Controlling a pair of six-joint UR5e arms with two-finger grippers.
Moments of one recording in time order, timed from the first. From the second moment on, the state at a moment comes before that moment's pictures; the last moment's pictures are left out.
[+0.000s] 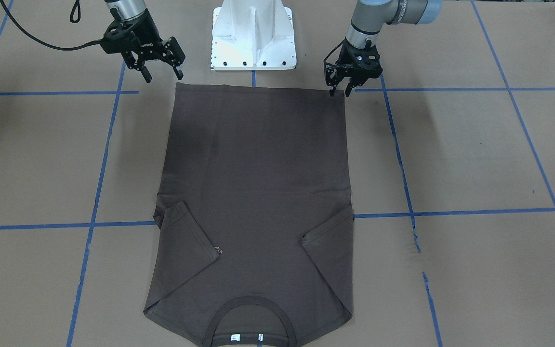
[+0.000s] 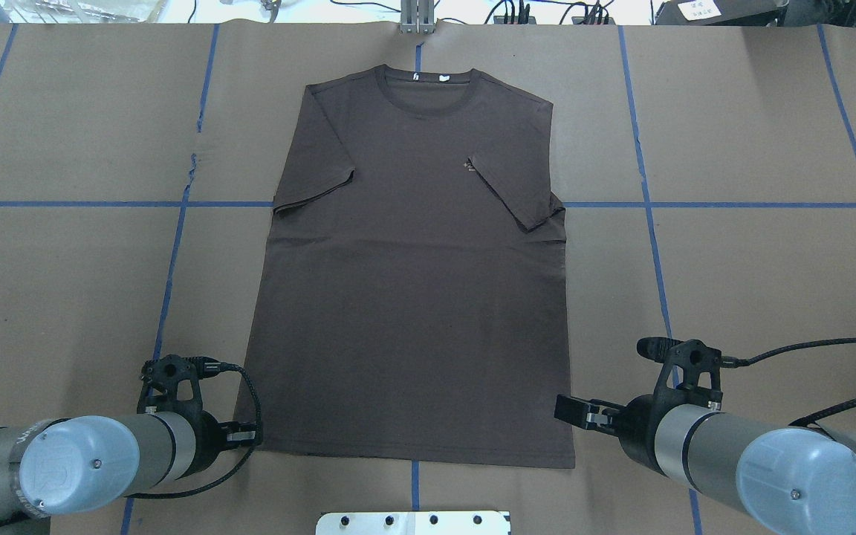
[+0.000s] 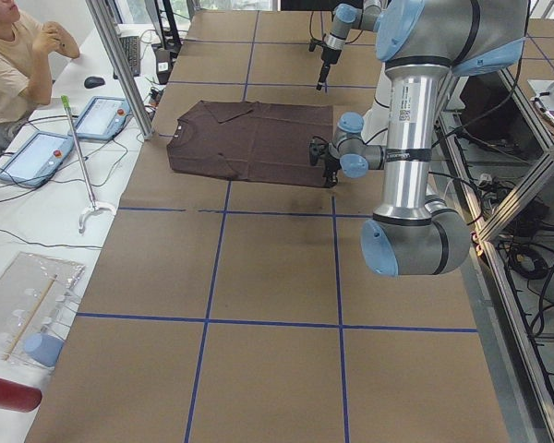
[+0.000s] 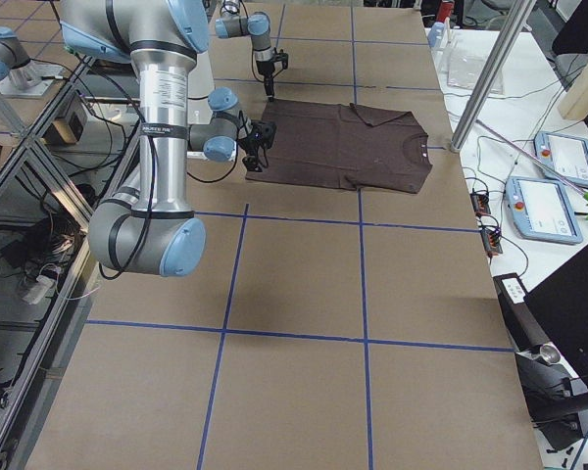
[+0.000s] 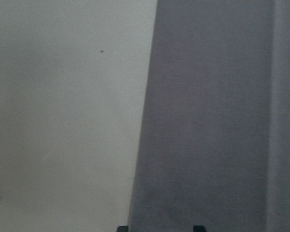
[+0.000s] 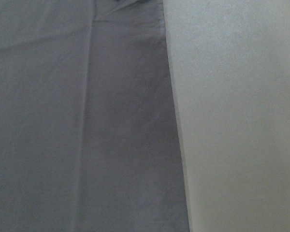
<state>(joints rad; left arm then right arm) -0.17 -1.63 -2.04 -1.97 -1.54 -1.52 0.14 -1.63 2.24 -1.17 1.40 1.65</state>
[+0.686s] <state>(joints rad) -0.16 -1.63 -2.03 -1.97 -1.54 -1.52 0.14 -1.63 2.24 -1.17 1.40 1.65</state>
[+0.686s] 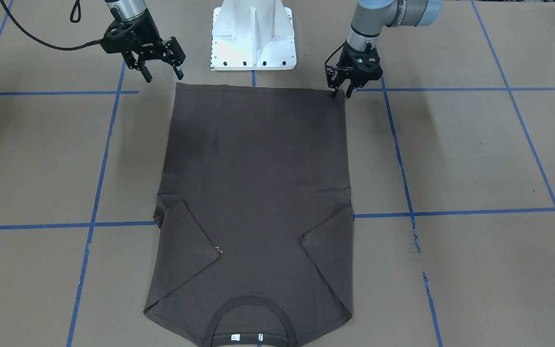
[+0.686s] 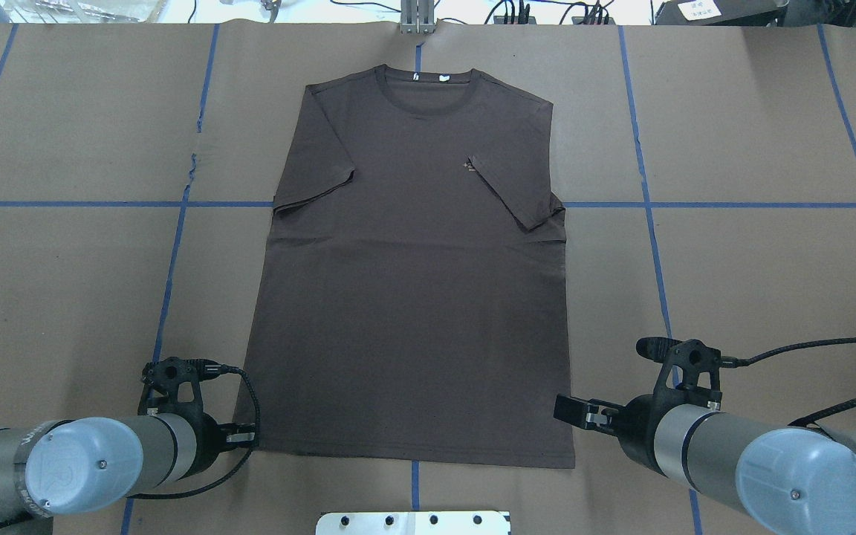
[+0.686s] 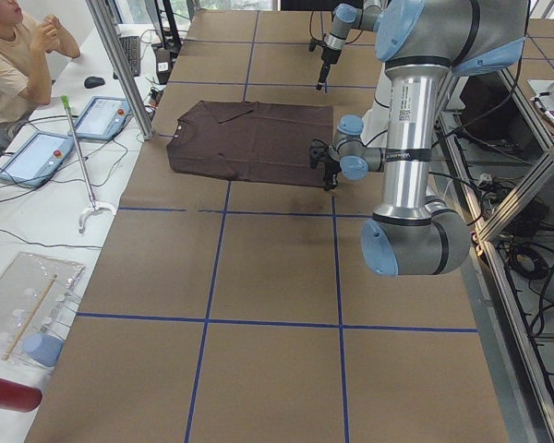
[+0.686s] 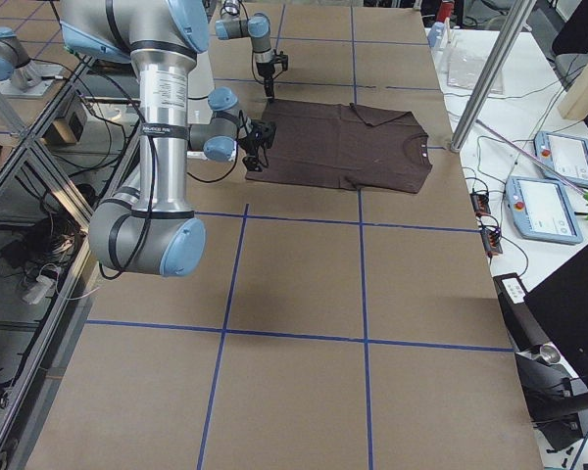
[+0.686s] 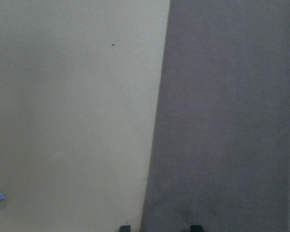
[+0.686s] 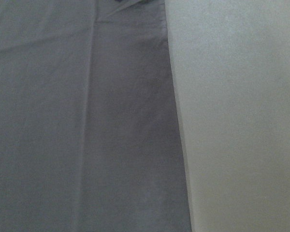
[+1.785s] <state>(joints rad) -0.16 -1.64 -2.04 -1.97 -1.54 -1.52 0.04 -1.61 2.22 -1.24 1.29 1.78</state>
